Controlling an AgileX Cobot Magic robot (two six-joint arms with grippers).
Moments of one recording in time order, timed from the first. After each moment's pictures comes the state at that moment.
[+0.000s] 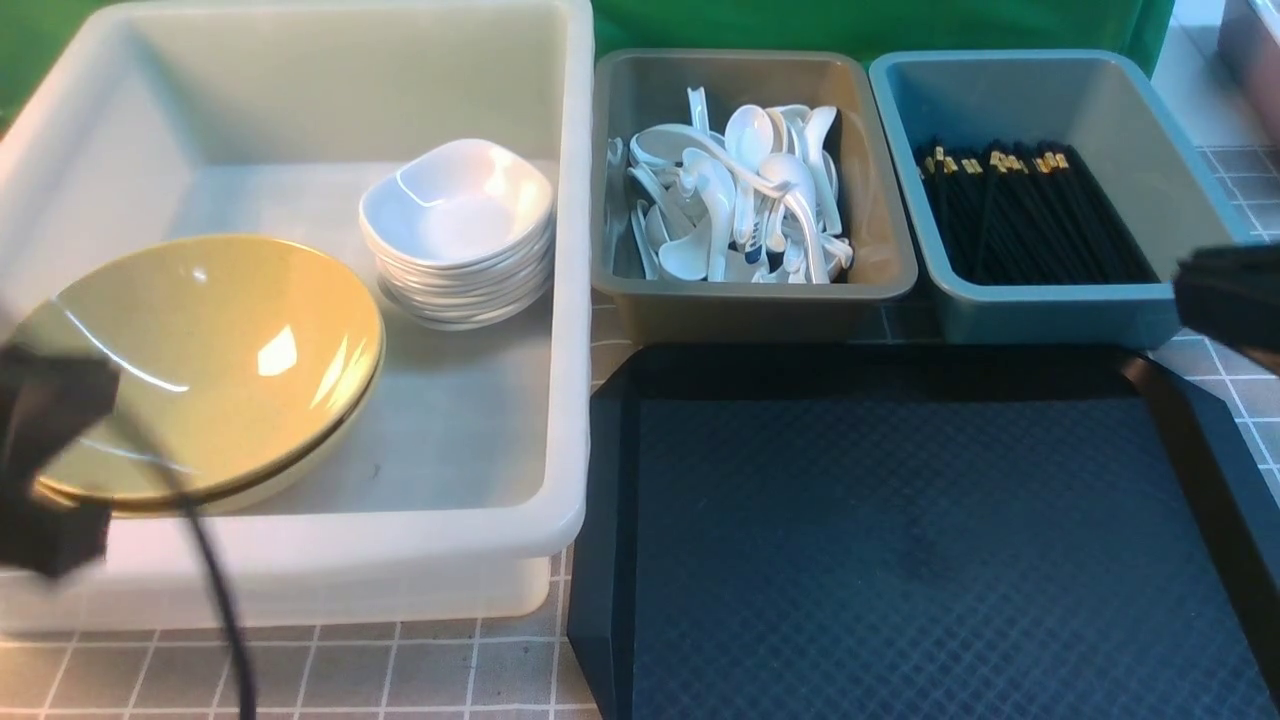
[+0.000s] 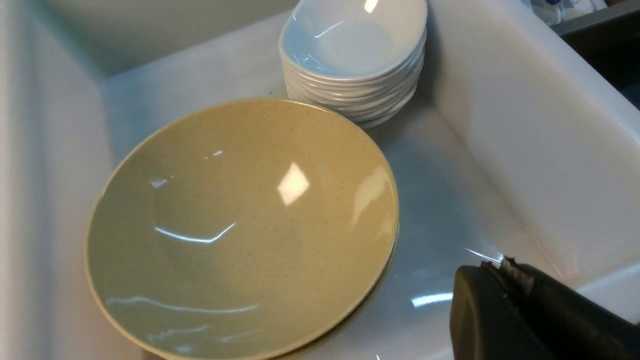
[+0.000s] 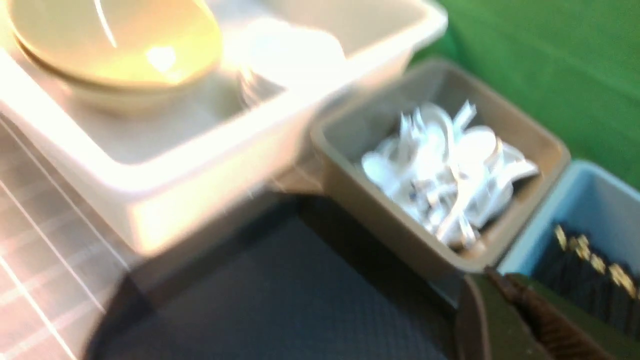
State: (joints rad) right arm 0.71 0.69 -0.83 -0.21 0.42 0.01; left arm -0.12 0.59 -0.70 -0.14 0.74 0.35
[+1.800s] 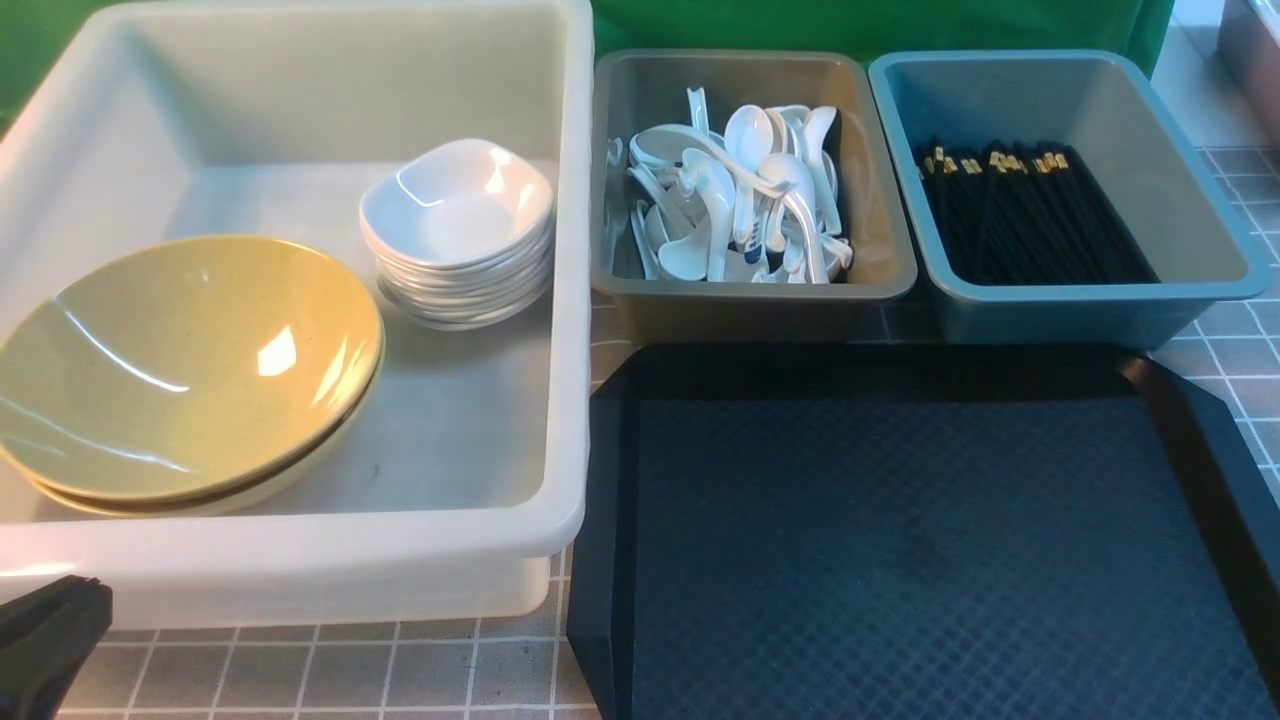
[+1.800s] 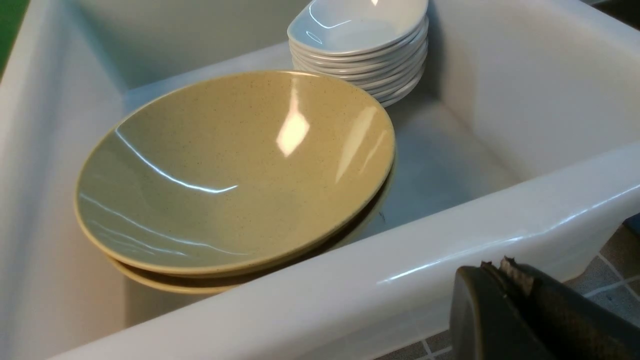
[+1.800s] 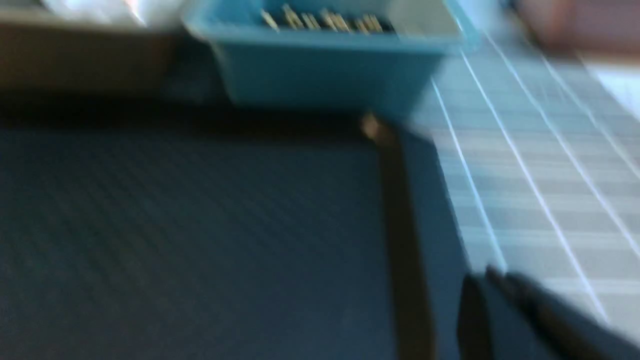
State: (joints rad) right arm -0.04 -0.01 0.01 -0.15 0.21 0.14; left arm -0.12 0.16 -0.32 -0.14 0.61 0.34
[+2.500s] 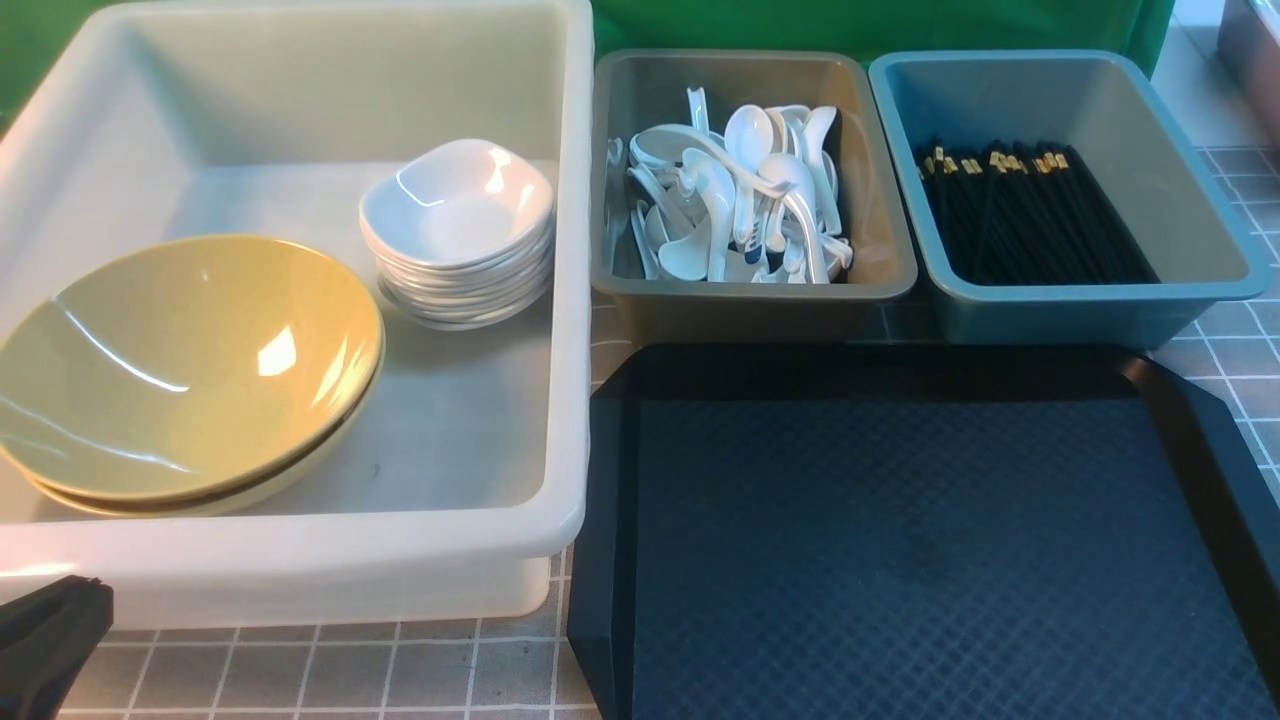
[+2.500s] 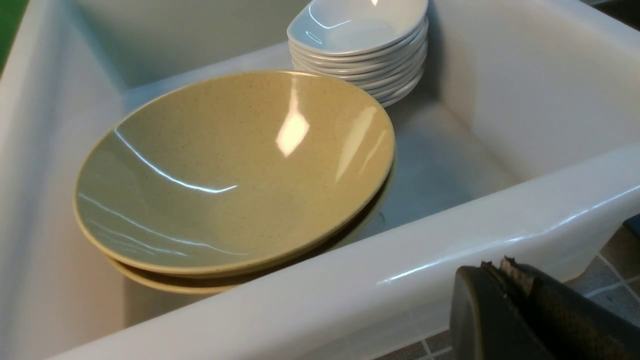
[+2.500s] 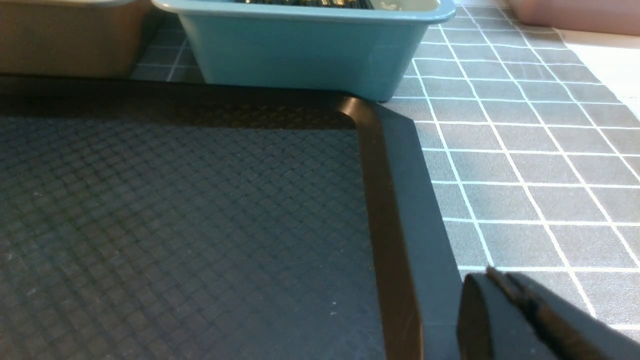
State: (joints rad) right arm -0.04 -0.01 0.01 -0.15 0.26 0.13; left arm -0.12 0.16 -0.32 -0.14 0.61 0.34
